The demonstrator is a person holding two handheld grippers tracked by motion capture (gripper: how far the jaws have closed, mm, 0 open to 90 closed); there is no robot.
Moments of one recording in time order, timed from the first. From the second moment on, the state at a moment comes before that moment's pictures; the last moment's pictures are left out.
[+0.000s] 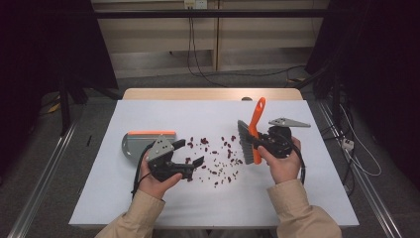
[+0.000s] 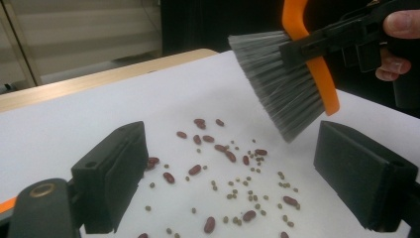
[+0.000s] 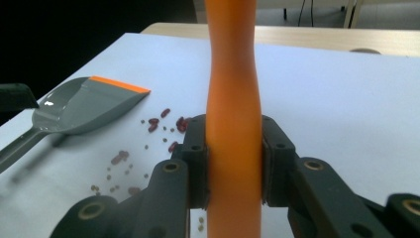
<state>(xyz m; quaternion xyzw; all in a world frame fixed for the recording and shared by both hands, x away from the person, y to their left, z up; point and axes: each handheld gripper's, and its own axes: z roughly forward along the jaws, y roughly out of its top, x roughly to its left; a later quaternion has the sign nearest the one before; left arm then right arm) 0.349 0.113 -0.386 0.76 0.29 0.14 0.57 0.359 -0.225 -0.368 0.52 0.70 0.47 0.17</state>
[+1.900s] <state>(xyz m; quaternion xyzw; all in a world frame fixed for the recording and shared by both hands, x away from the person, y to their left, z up) 0.356 0.201 -0.396 0.75 0.33 0.15 0.55 0.379 -0.248 -0.418 0.53 0.75 0.35 0.19</state>
